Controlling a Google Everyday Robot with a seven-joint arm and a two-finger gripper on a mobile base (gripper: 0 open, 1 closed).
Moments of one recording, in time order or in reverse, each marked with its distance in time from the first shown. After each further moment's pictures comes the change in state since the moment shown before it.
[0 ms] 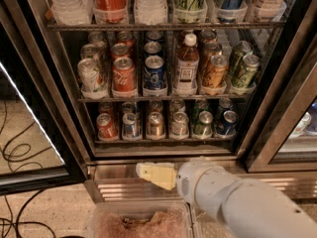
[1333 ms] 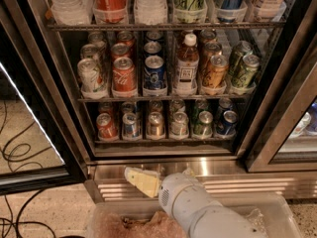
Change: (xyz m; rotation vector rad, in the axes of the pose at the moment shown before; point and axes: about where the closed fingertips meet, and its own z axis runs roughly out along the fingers) arm 0.029 0.014 0.036 0.038 -0.102 0.111
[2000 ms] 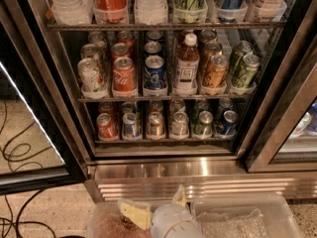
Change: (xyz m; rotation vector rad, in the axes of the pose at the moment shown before) arm 0.067 0.003 0.009 -0.024 -0.086 -0.146
